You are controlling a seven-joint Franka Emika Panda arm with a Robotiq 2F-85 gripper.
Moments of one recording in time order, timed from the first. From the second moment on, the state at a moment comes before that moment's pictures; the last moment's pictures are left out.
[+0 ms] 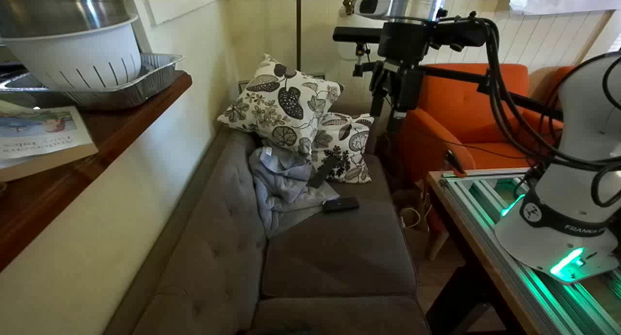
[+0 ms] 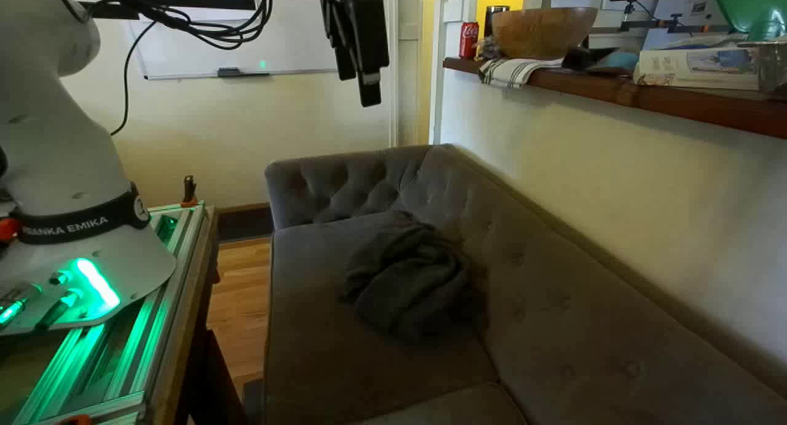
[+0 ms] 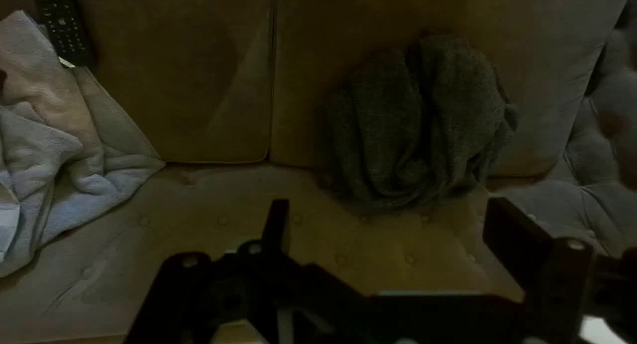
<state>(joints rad) -0.07 -0.62 -0.33 -2.67 0.02 2.15 -0.38</state>
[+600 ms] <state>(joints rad) -0.07 -0.61 -0.33 -2.66 0.03 2.15 -0.38</state>
